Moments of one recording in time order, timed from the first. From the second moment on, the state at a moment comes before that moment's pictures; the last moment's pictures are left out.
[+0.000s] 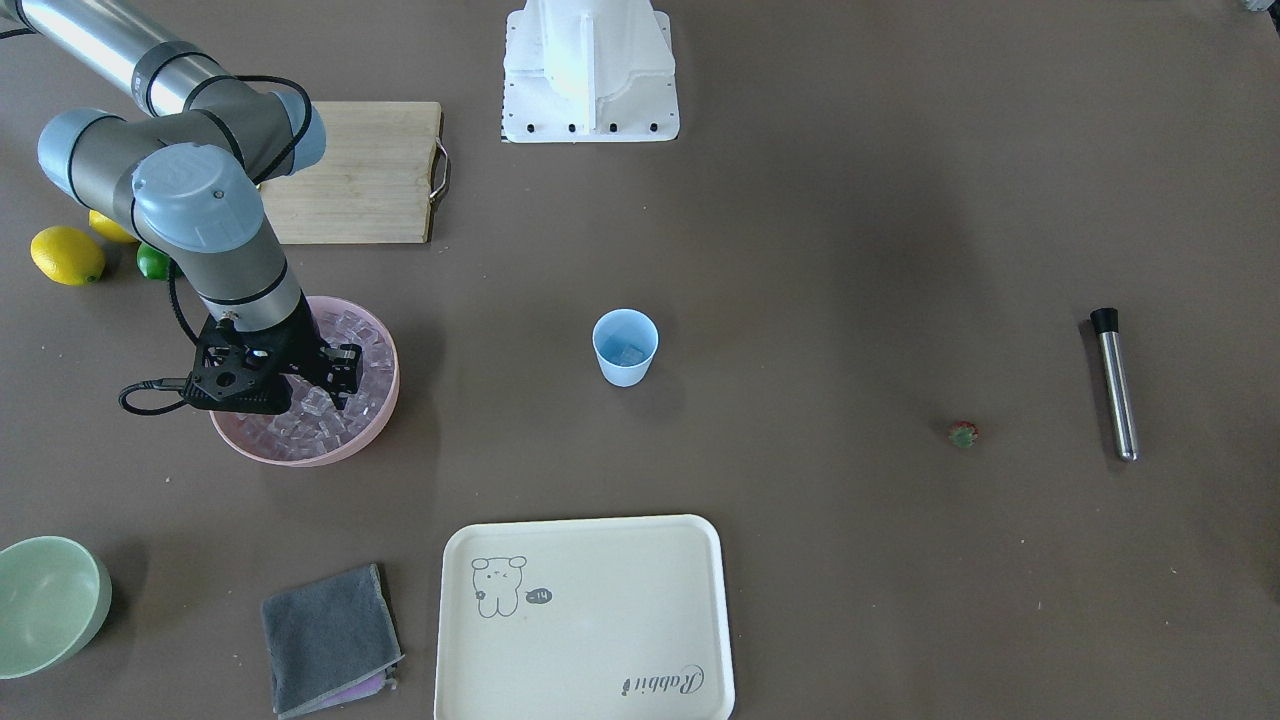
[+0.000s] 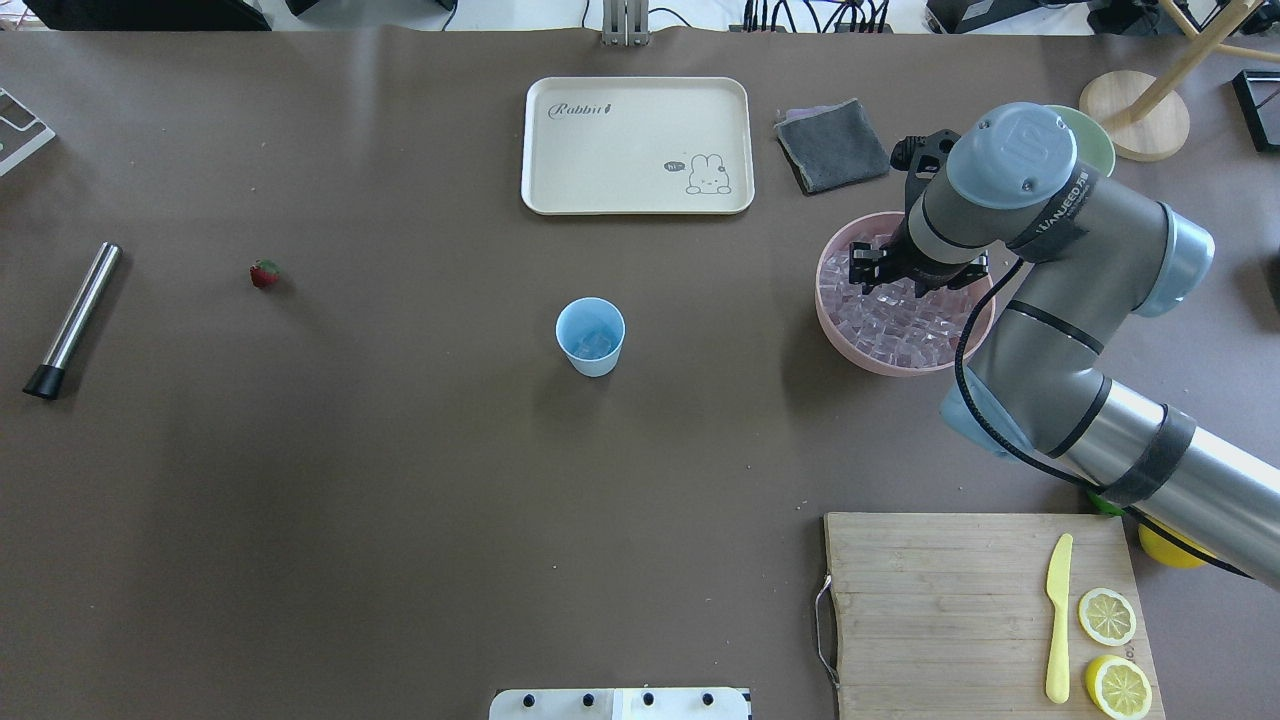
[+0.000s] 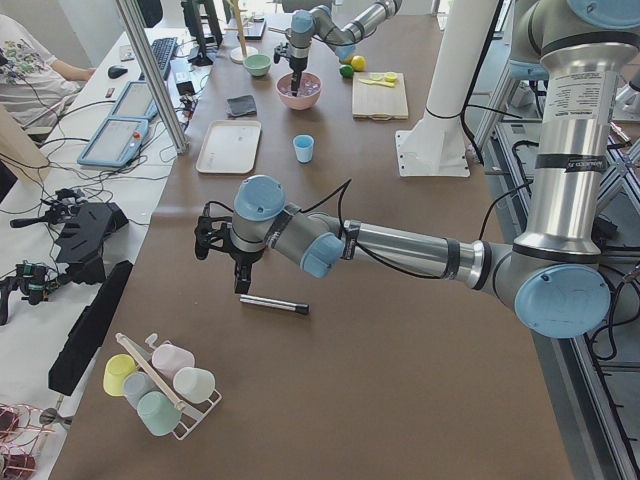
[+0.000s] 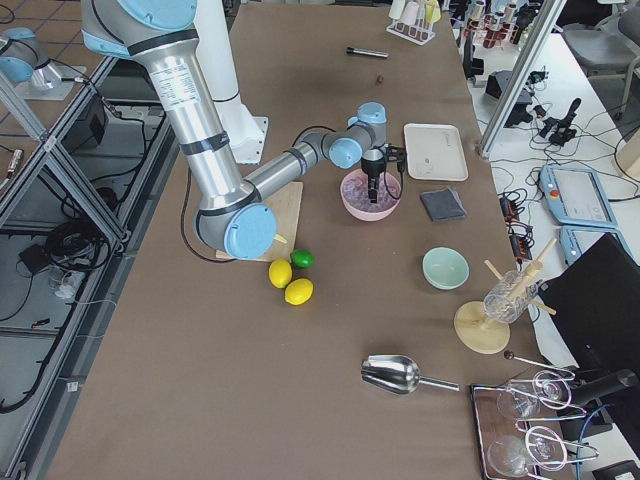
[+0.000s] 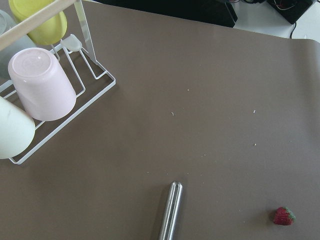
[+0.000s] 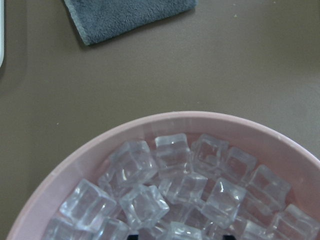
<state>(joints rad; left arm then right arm) -1.51 -1.62 -1.68 -1.99 -2.38 -0.58 0.78 -1.15 1.65 -1.43 1.92 1.07</state>
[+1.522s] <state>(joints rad) -1.51 -1.62 -1.68 -1.99 -2.38 -0.58 0.76 -1.15 1.71 -1.47 1.91 1.09</state>
